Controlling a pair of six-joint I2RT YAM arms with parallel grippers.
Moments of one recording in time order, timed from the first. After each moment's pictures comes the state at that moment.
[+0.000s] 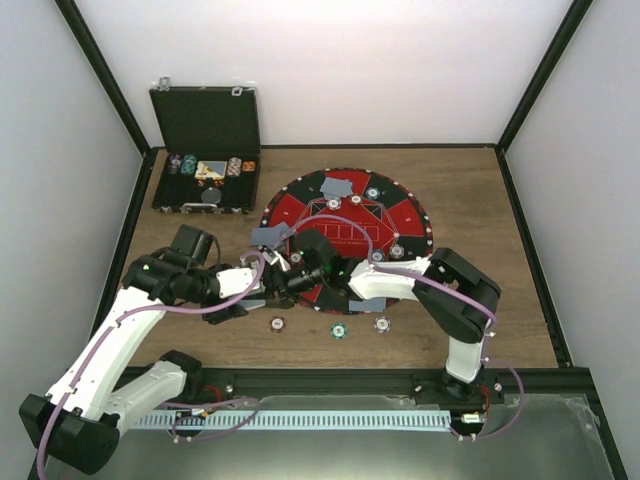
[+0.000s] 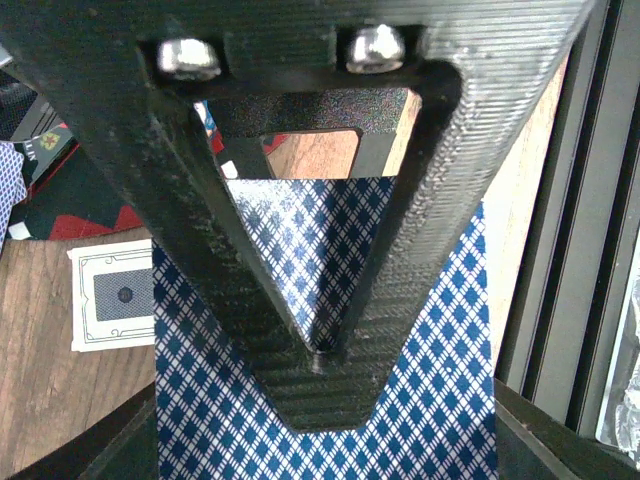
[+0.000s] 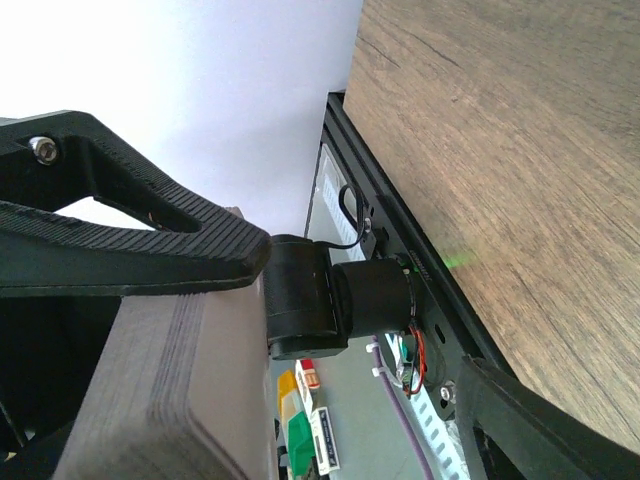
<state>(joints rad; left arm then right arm) -0.38 0.93 0.93 -1.19 0.38 0.89 0.97 1.82 1.02 0.40 -0.85 1.15</state>
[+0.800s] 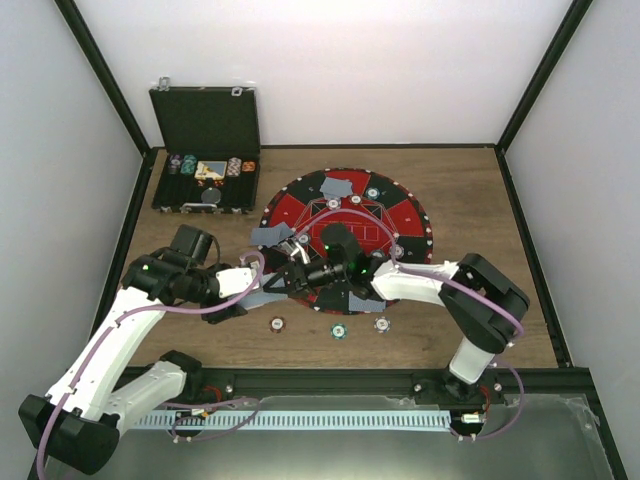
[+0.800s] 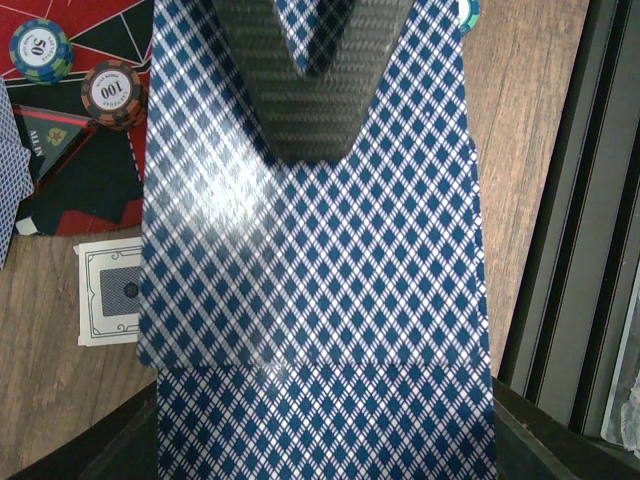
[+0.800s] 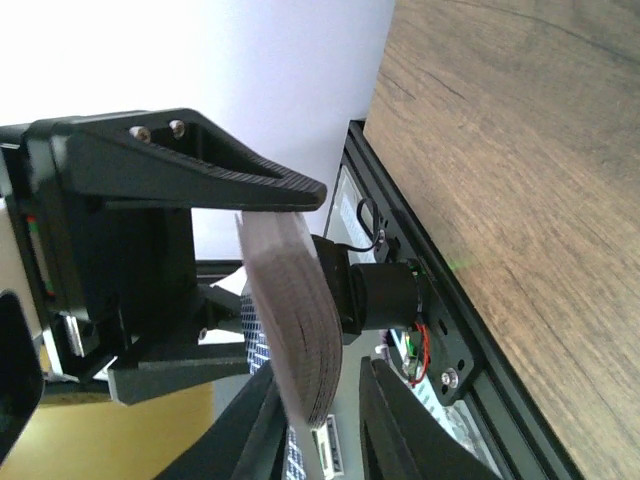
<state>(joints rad) -0.38 0.93 0.93 -1.20 0.37 0.89 0.88 1.69 0.88 0.47 -0.89 1.15</state>
